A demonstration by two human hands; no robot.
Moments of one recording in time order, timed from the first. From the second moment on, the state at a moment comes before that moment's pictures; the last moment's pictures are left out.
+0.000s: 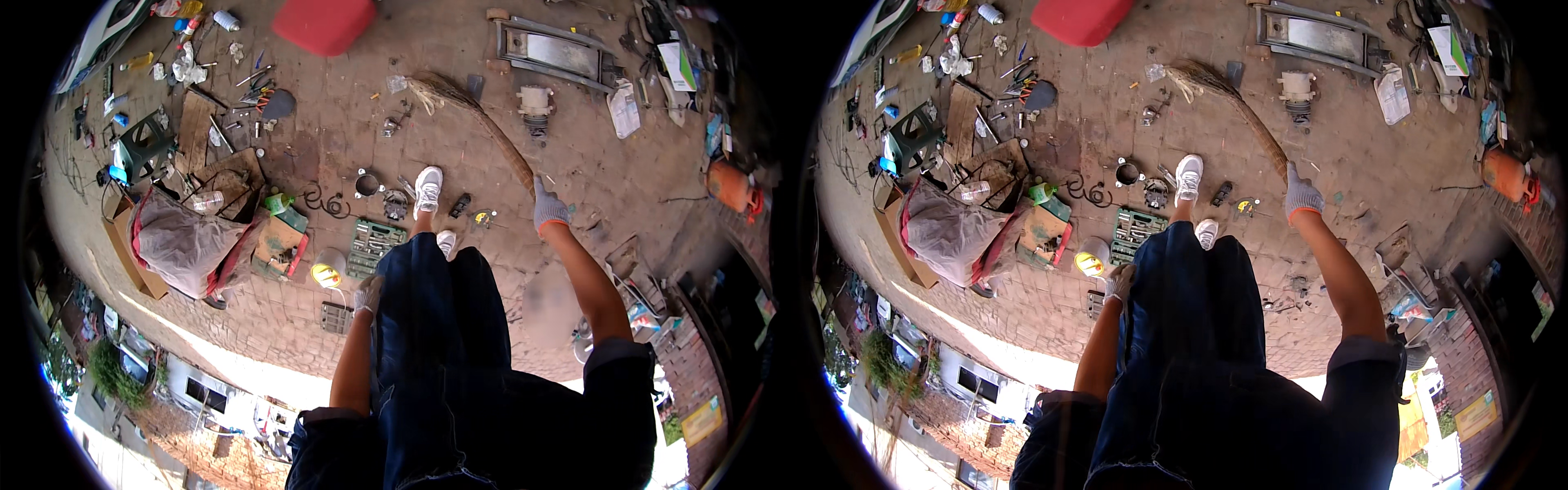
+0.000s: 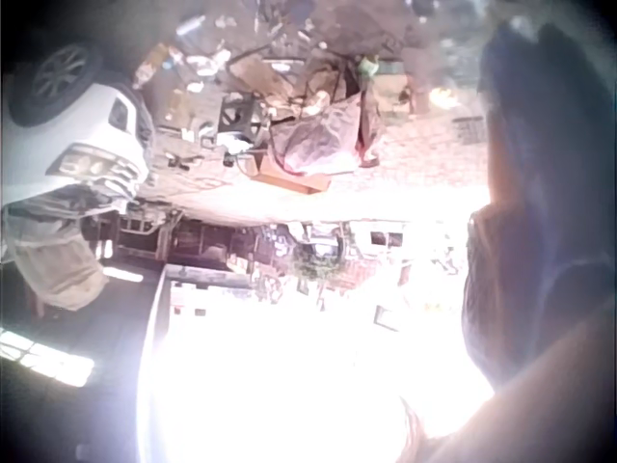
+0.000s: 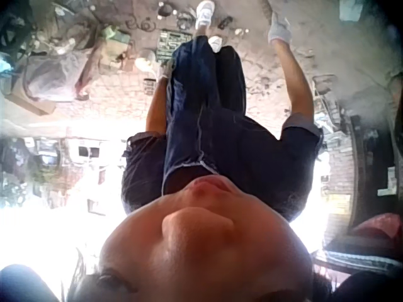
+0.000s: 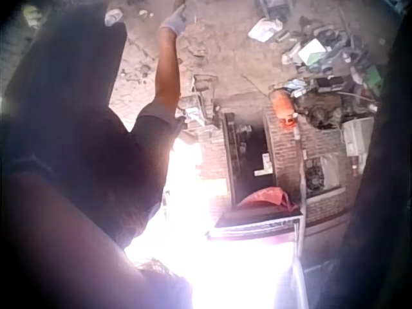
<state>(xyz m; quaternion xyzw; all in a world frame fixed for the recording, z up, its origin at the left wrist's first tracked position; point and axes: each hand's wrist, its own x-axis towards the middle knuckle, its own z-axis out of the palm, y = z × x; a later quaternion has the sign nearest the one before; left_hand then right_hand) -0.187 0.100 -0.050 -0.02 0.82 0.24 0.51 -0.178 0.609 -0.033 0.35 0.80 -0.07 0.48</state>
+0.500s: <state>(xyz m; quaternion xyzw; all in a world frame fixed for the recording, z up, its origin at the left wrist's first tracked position) -0.130 0.054 -0.025 0.10 0.86 0.15 0.47 -0.259 0.546 -0.059 0.44 0.79 -0.34 0.27</state>
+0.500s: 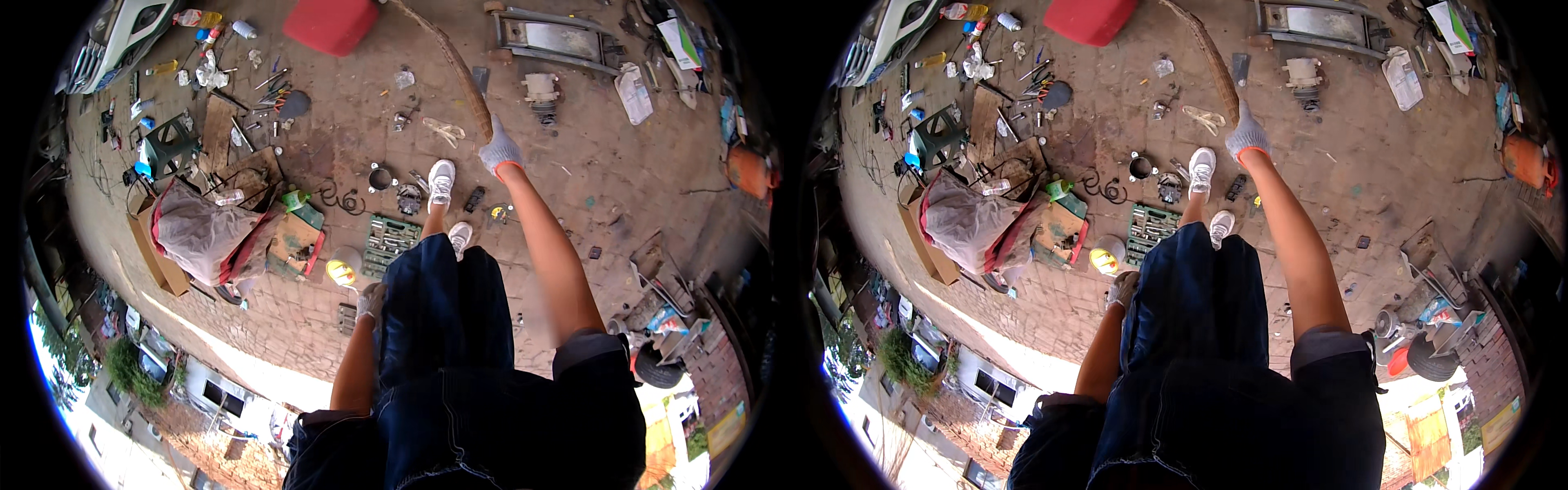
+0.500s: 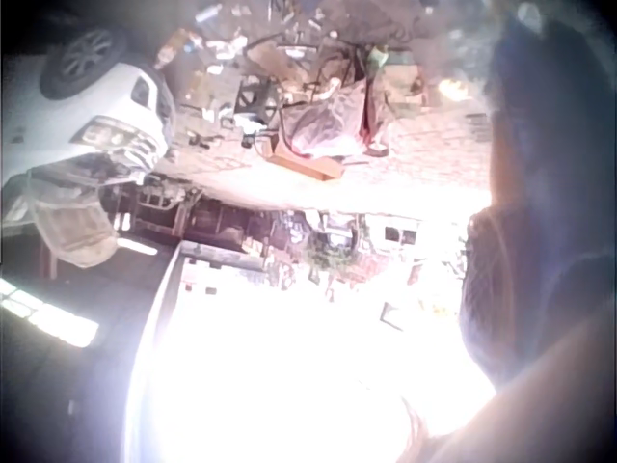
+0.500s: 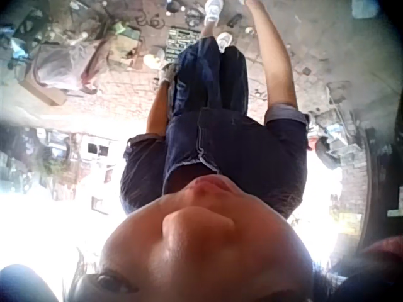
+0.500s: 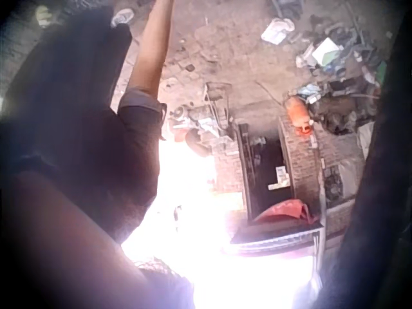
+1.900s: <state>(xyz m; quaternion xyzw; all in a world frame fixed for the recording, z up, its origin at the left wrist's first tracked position) -0.117 0.067 -0.033 0.19 0.85 0.16 0.46 -0.039 0.387 0.025 0.63 0.05 -0.77 -0.02</state>
